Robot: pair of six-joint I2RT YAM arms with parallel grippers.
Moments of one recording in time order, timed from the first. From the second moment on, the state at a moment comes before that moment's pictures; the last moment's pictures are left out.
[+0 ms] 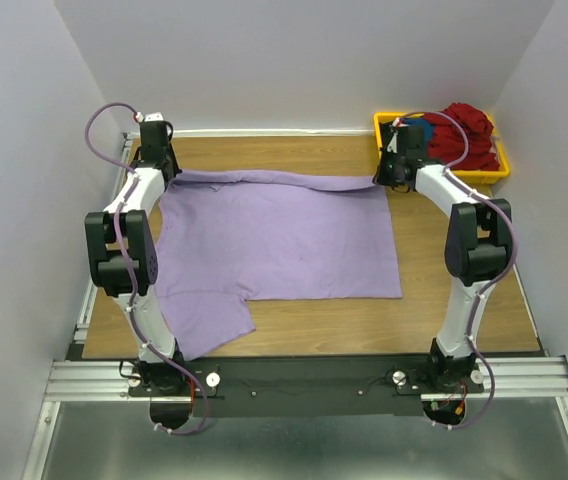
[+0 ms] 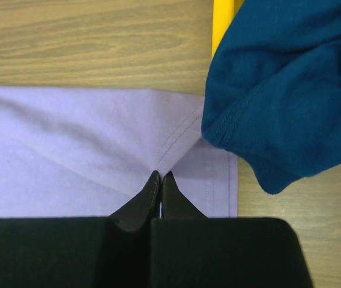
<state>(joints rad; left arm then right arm) 0.05 1.93 1.50 -0.20 -0.20 -0.16 0.14 2.03 1.54 -0.28 -0.09 0.23</state>
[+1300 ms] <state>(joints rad) 0.15 1.57 1.35 -0.55 -0.05 -0.30 0.12 1.87 1.39 -0.27 -0.04 0.23</state>
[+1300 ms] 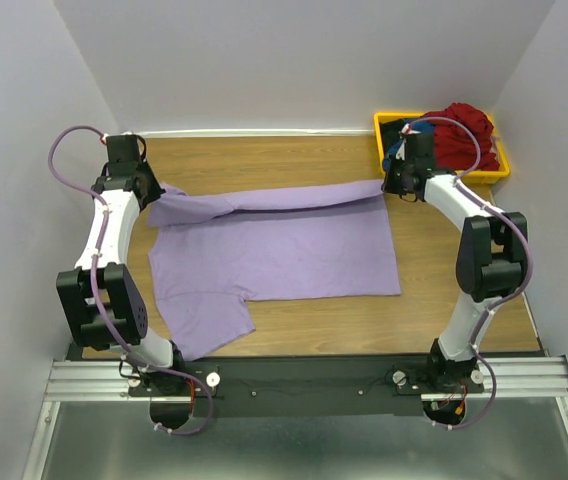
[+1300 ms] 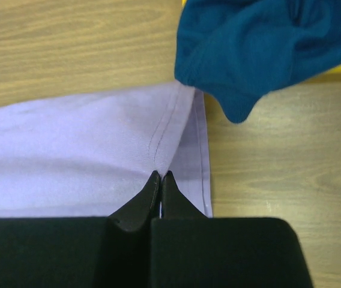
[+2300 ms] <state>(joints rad) 0.17 1.58 1.14 -0.41 0.02 -0.36 0.12 1.98 1.36 -0.35 0.01 0.34</state>
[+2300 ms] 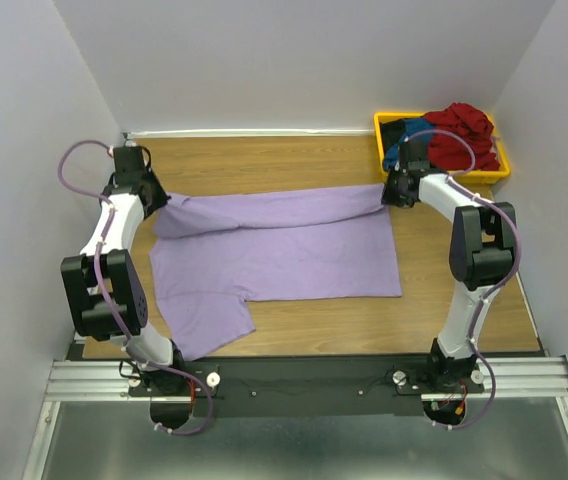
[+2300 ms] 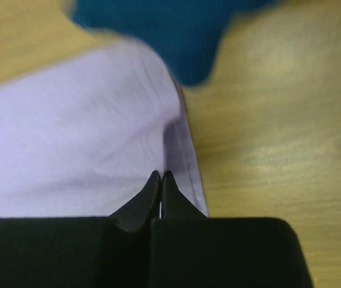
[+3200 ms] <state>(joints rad) 0.18 1.94 1.51 -0.13 0.21 -0.46 0.12 2.11 1.74 -0.37 0.01 0.35</state>
